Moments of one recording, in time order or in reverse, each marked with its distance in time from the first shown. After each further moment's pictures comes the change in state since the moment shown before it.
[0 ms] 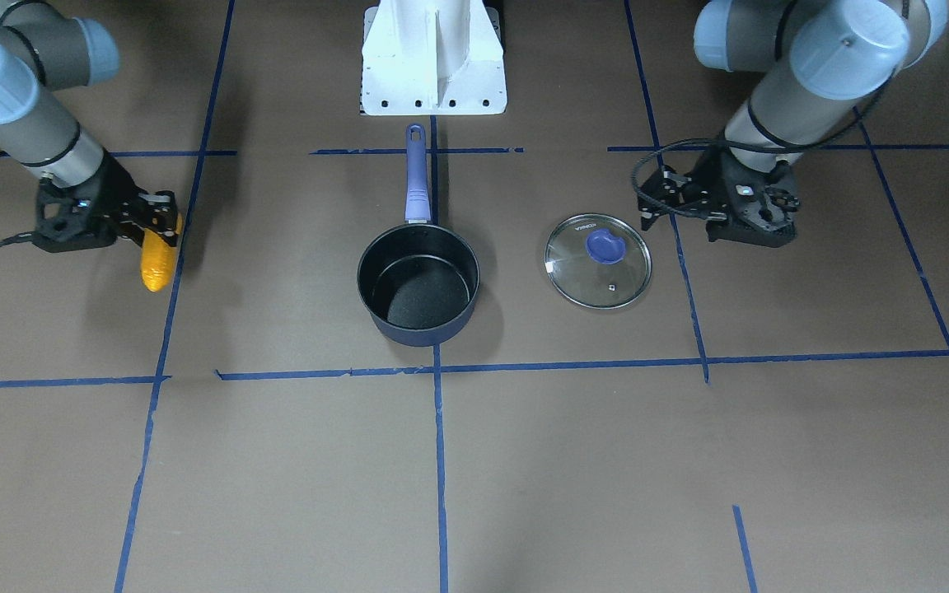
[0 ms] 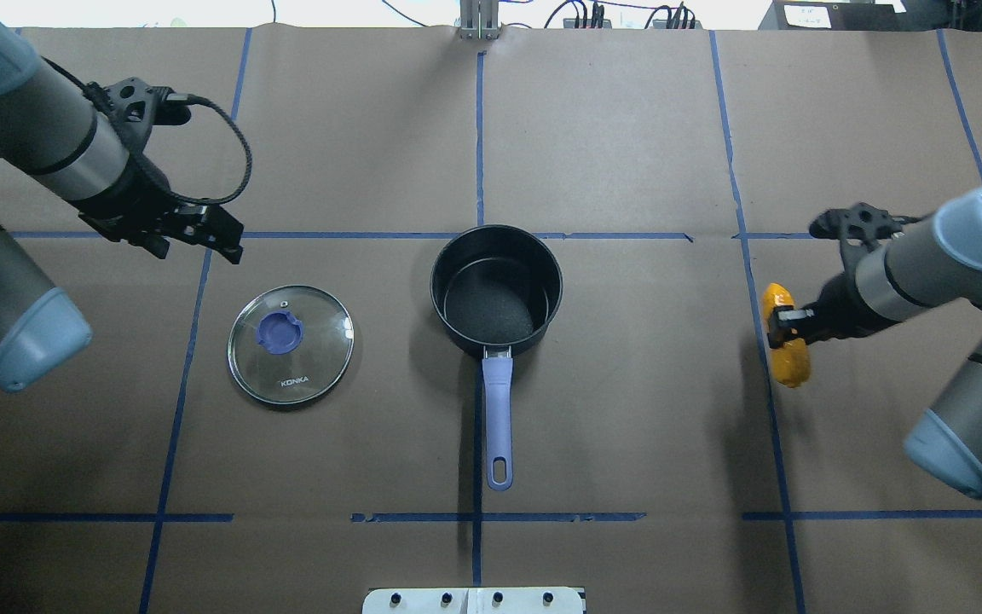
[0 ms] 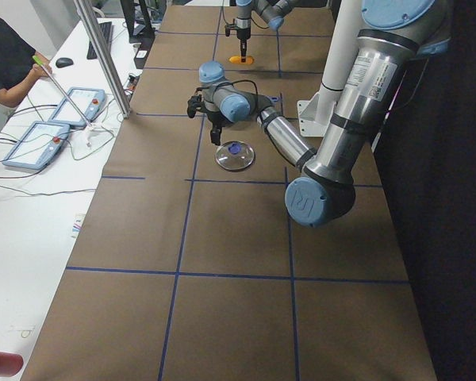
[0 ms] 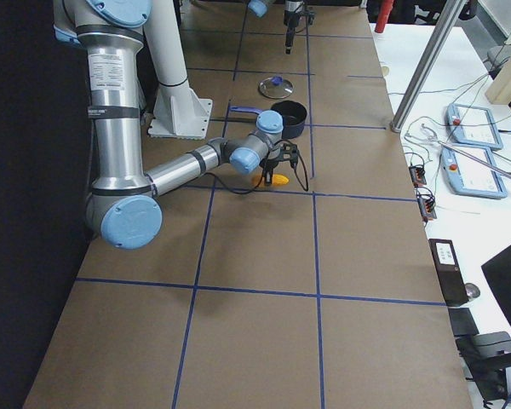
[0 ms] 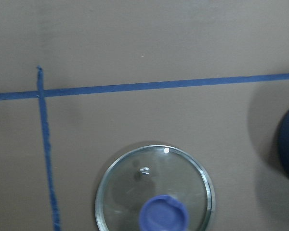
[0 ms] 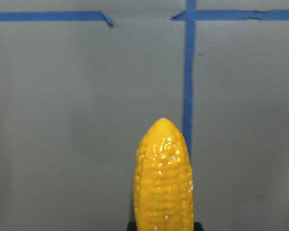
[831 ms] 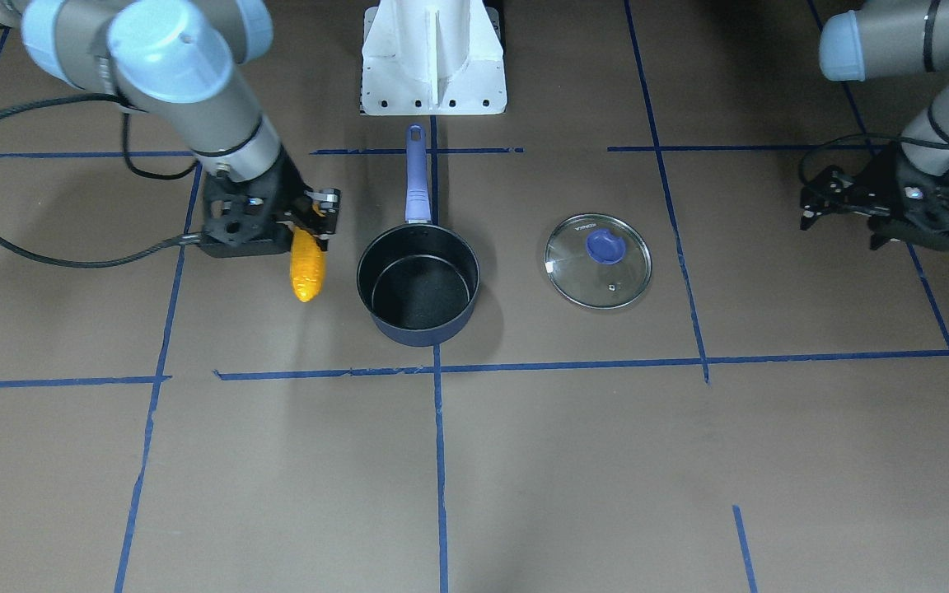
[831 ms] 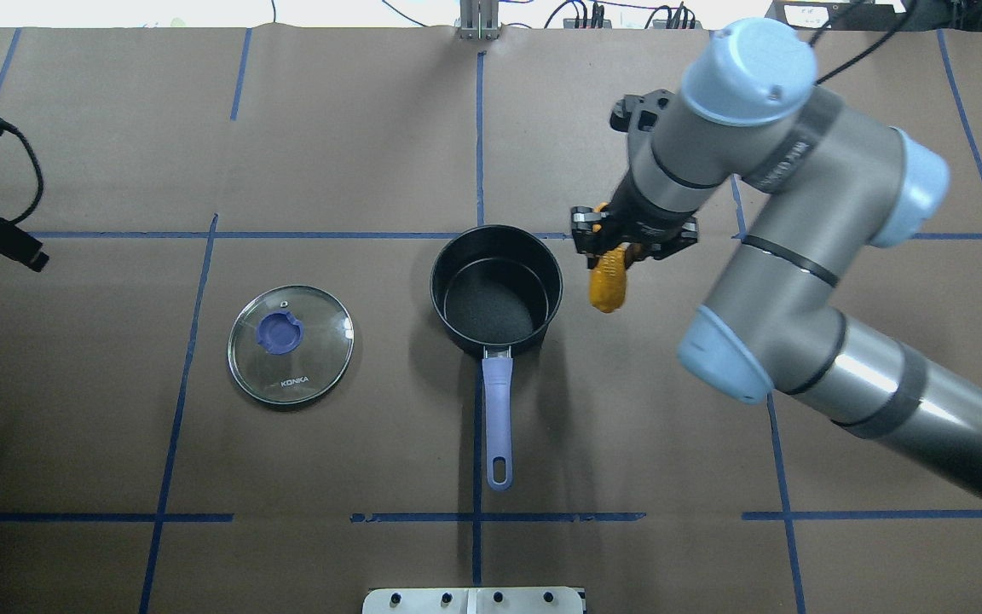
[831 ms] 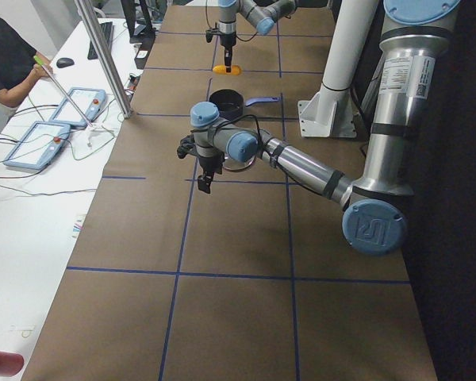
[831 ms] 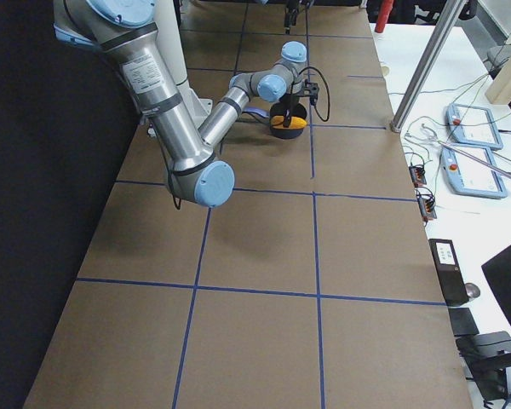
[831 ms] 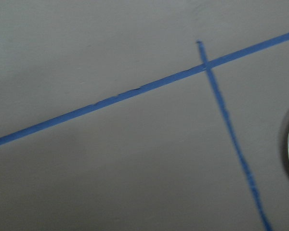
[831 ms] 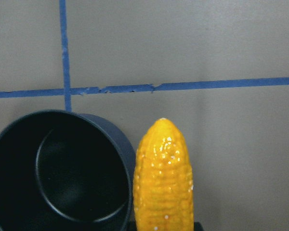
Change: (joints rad) left arm -0.211 0.239 0.012 -0.010 -0.002 0.508; right arm -0.058 0.524 -0.130 -0.349 -0.035 0.143
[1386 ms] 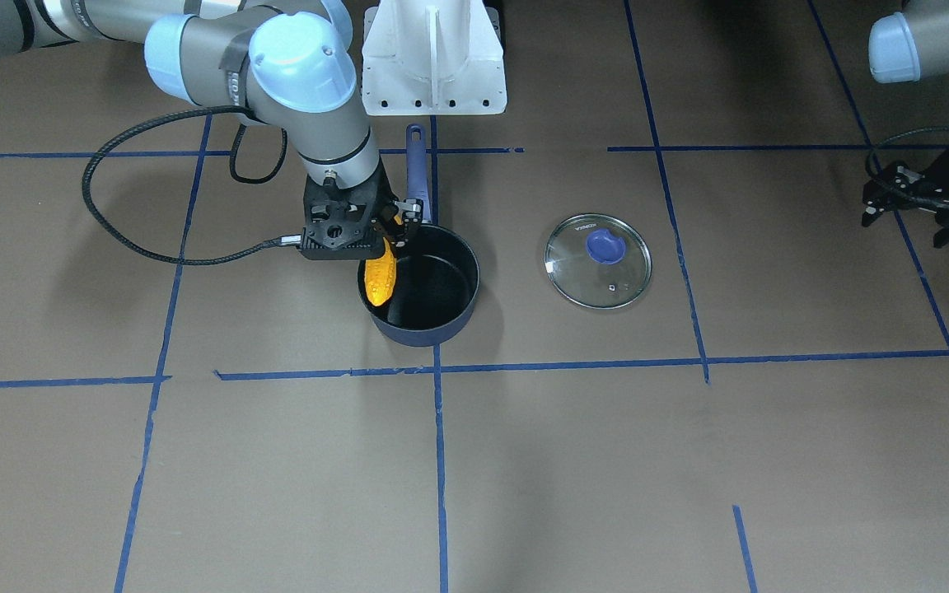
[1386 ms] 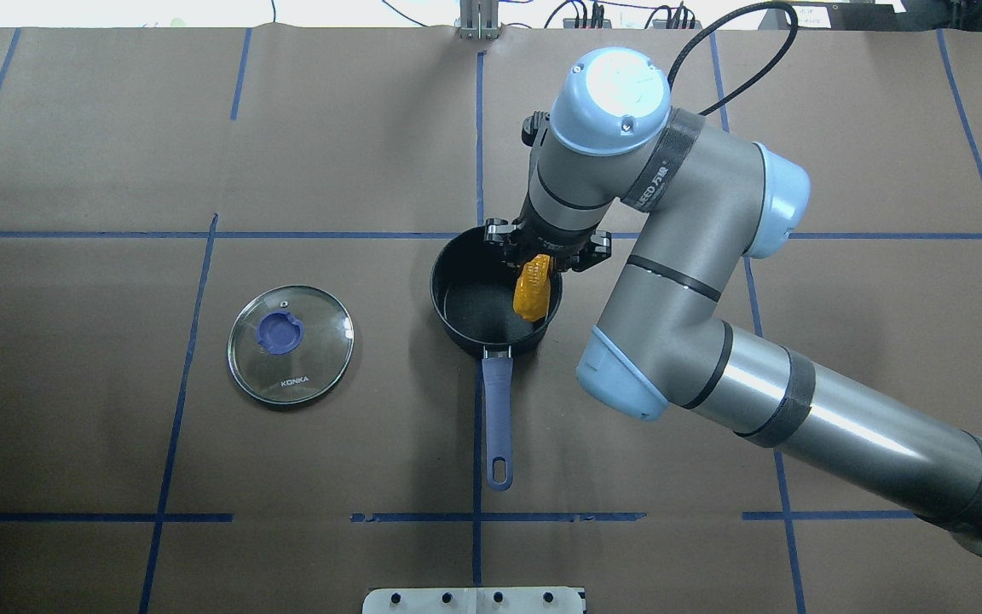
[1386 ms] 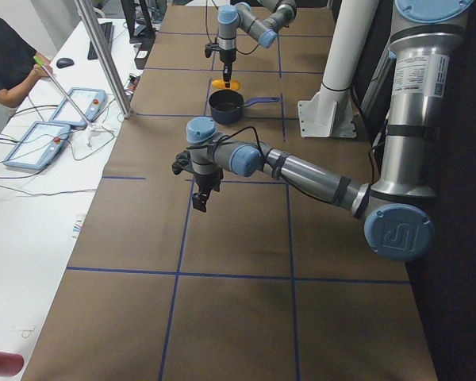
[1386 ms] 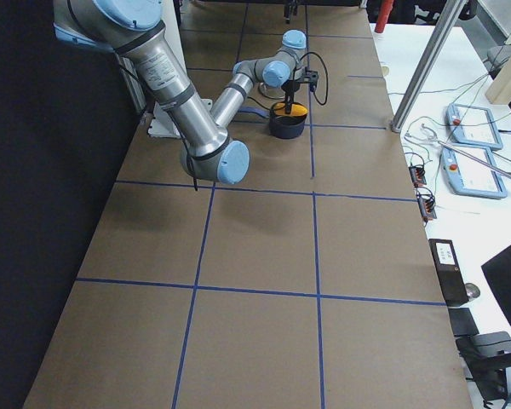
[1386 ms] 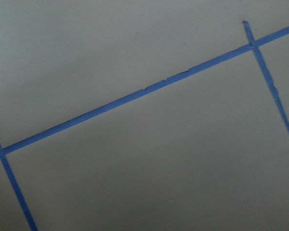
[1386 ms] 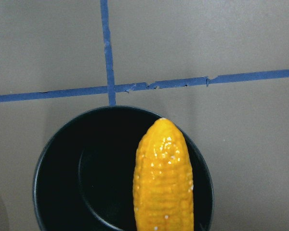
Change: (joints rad) left arm -0.084 0.044 0.033 0.000 0.000 0.143; right arm -0.083 0.117 -0.106 0.011 -0.083 0.094
